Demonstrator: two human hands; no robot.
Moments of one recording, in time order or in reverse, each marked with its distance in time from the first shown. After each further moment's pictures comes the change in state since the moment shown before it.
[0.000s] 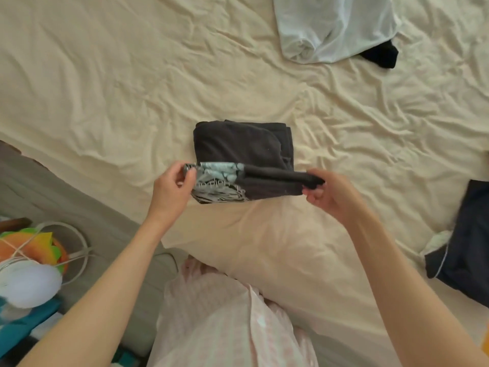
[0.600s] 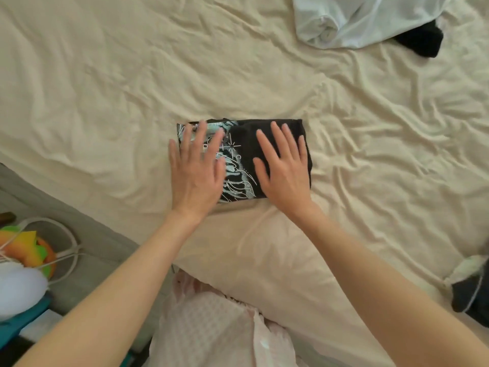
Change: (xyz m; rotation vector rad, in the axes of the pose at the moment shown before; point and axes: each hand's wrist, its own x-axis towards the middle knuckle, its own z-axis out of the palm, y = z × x) left_hand 0.063 -0.009 0.071 0.680 0.074 0.378; right_hand 0.090 0.027 0.084 -1.303 0.244 -1.251
